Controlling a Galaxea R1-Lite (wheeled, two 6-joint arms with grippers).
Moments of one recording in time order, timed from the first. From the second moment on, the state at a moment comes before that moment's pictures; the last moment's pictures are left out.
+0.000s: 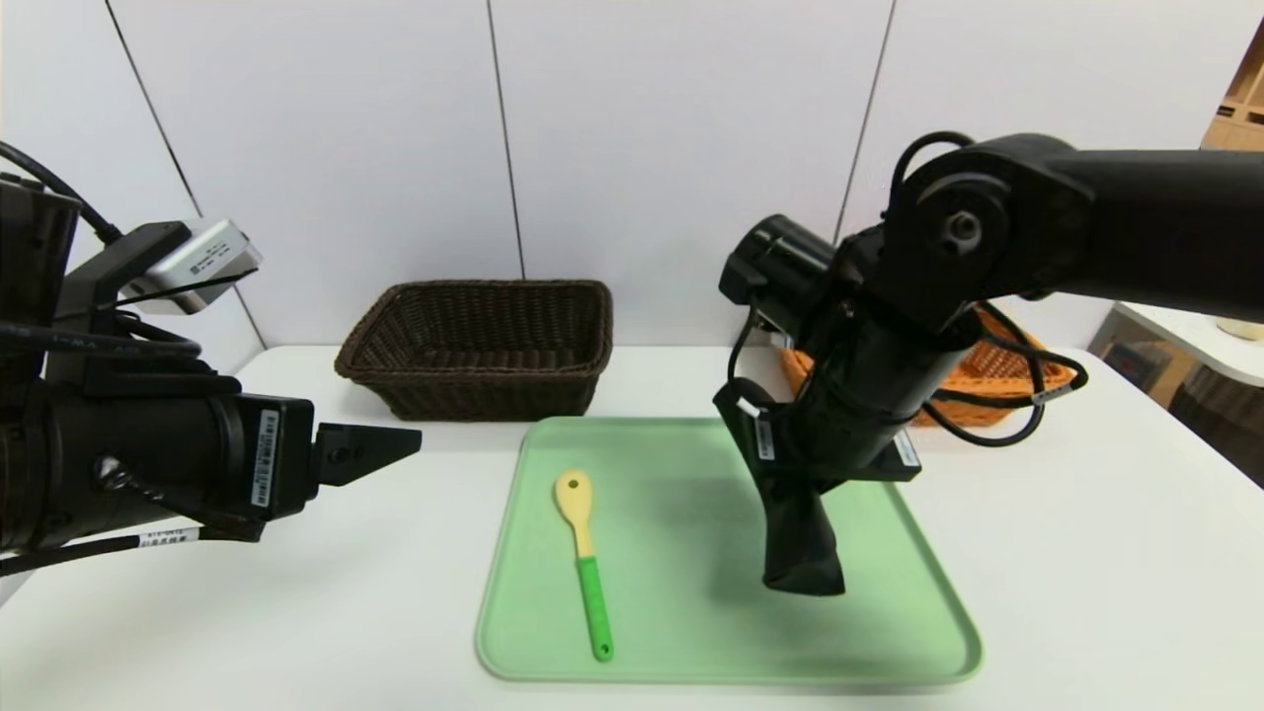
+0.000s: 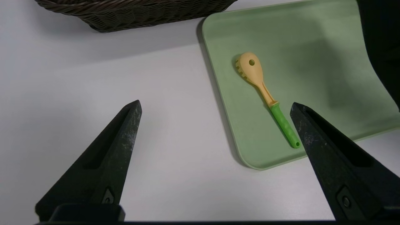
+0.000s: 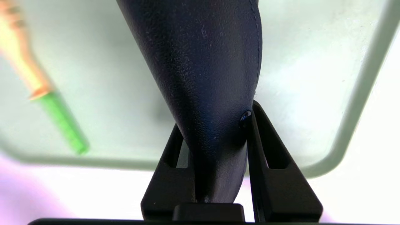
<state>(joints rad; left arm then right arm) -0.50 1.24 -0.99 0.27 0.11 -0.23 0.67 2.04 -1.90 1.11 -0.13 0.62</state>
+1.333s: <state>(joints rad) -0.50 1.22 -0.95 0.28 0.12 -0.24 0.71 2.02 -1.96 0.42 -0.20 0.38</state>
